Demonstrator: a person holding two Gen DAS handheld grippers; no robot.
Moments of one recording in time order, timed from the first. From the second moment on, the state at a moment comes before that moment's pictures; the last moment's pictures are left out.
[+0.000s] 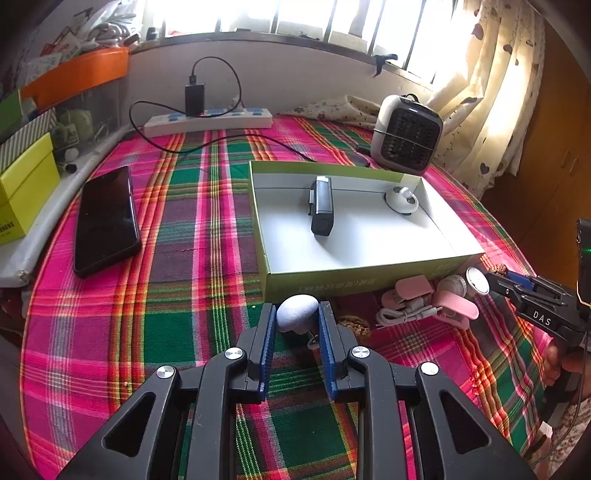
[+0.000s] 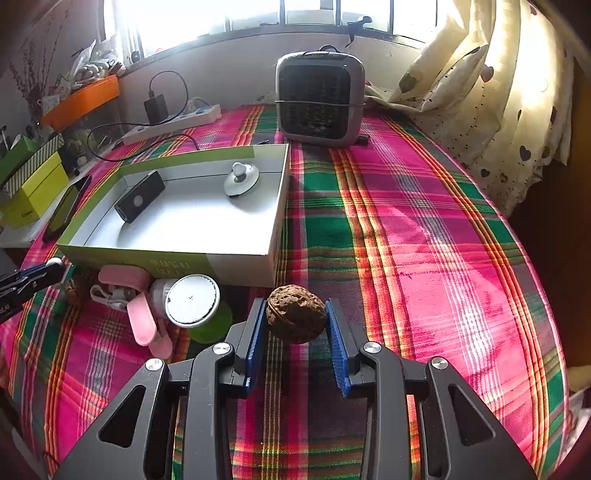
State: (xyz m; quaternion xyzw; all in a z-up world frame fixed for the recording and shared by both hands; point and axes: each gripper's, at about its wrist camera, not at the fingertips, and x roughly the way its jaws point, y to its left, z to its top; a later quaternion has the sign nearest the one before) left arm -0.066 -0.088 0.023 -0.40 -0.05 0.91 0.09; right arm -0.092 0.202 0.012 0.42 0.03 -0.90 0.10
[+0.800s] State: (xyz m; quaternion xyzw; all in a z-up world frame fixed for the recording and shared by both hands) left arm -0.086 -0.077 0.055 -0.39 -0.05 0.91 0.12; right arm -0.101 0.183 0.051 0.38 0.05 -0.92 0.13
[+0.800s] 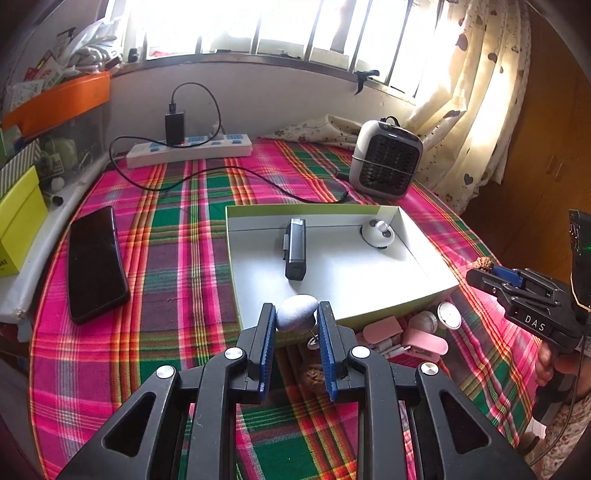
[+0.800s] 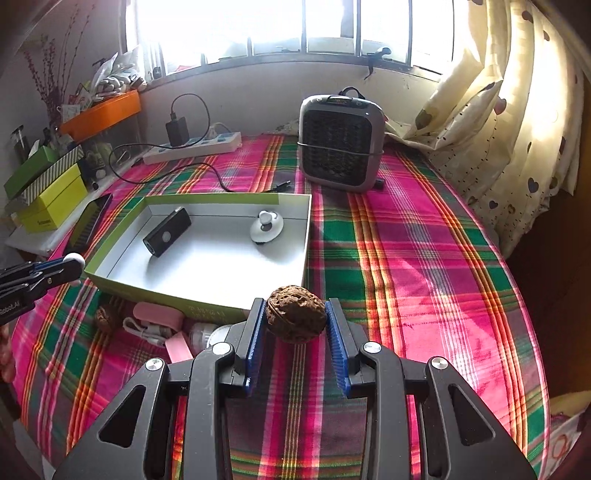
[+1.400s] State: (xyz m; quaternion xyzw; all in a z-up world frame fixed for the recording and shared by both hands) left arm -0.156 -0.082 0.054 -0.40 -0.07 0.90 0.13; right arm -0.164 0.118 0.062 0.38 0.08 -0.90 0.20
